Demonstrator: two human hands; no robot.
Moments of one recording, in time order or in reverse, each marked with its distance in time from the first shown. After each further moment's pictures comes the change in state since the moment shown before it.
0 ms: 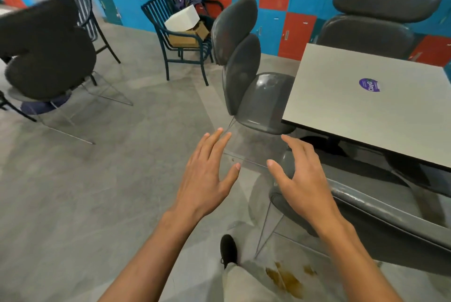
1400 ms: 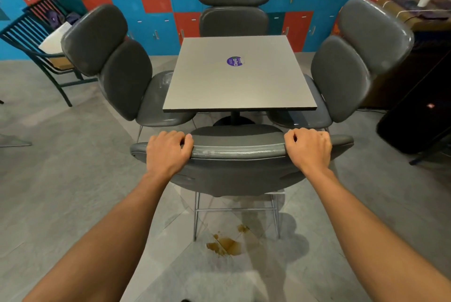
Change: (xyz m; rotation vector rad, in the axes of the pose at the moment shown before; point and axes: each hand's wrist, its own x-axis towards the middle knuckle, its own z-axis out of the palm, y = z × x) left_hand 0.016 0.240 0.183 0.299 -0.075 0.132; right_hand -0.126 0.302 -0.268 -0.672 0.372 0.444
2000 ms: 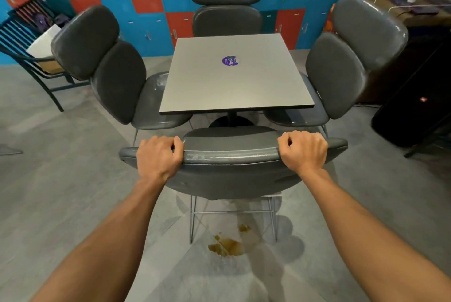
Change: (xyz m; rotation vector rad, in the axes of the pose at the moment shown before) left_hand 0.000 -0.016 -0.009 0.032 0.096 -0.018; right_hand -0.008 -0.020 0.008 -0.008 0.090 -0.027
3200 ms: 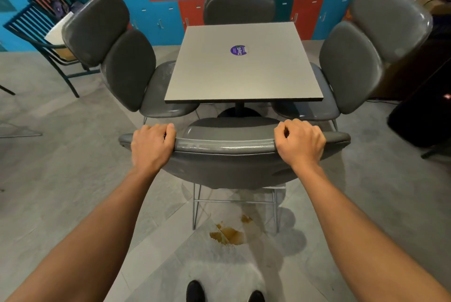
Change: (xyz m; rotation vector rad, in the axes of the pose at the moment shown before) left_hand -0.003 -0.005 0.009 -0.022 -0.021 -0.063; right_hand -0.003 0.005 0.002 0.189 0.078 -0.041
